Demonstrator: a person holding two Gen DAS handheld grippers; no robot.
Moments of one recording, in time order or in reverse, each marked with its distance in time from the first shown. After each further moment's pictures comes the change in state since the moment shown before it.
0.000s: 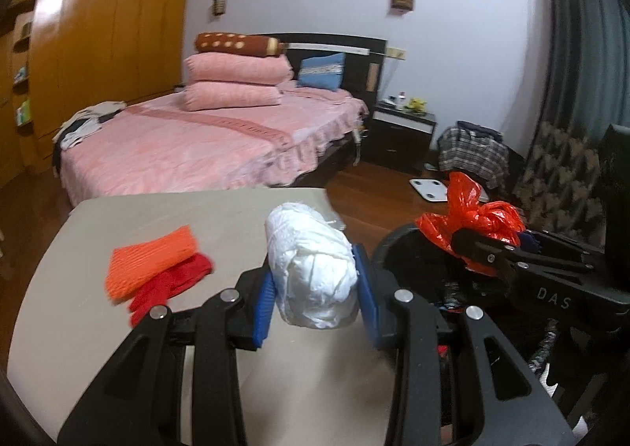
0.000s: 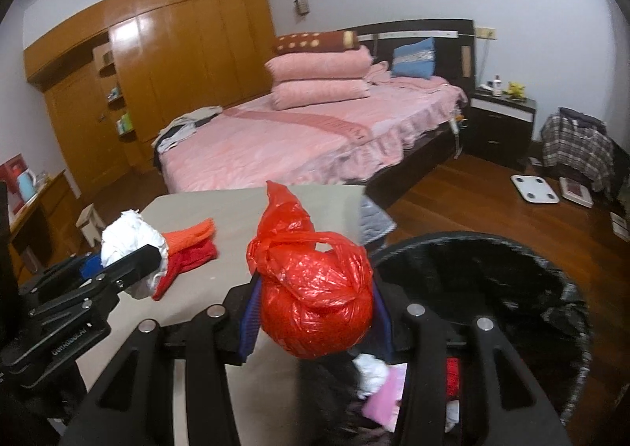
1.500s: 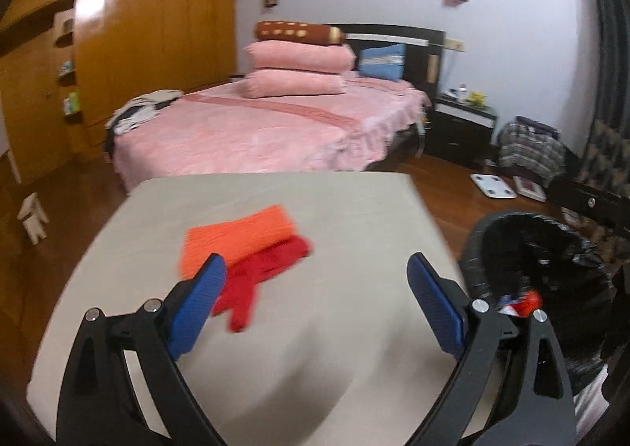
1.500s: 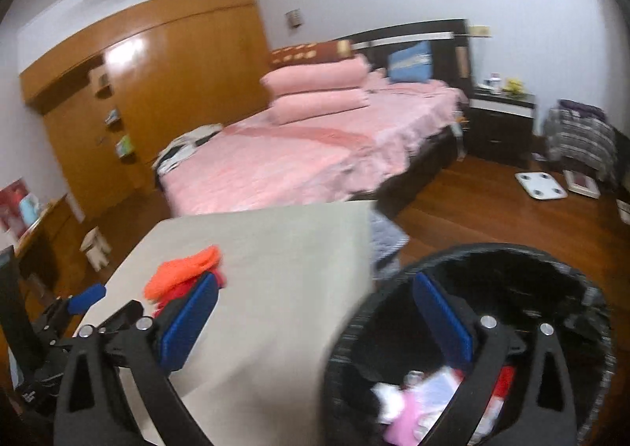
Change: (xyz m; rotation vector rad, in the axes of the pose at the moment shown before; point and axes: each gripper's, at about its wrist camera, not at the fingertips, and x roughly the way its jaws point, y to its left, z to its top) left arm 0.007 0.086 -0.023 -0.047 0.037 0.251; right arm 0.036 0.008 0.016 0.042 -0.038 0.055
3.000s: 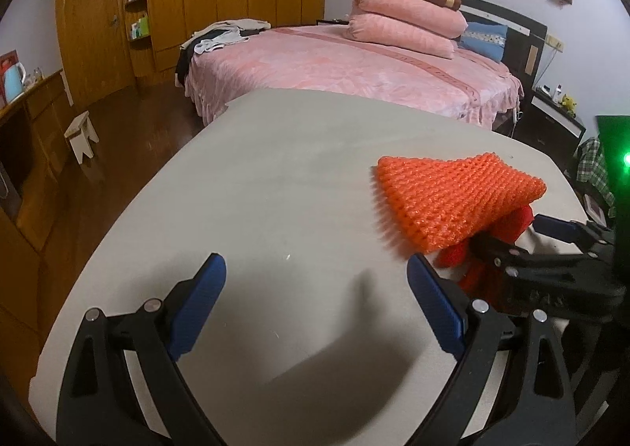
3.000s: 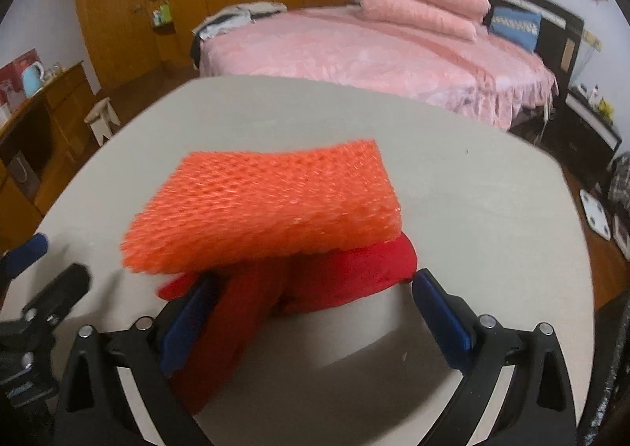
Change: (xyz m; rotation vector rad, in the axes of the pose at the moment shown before) left arm 0.078 0.180 -0.043 -0.201 0.179 0.191; right arm 0.228 0.197 -0.067 -0.263 0.380 0.026
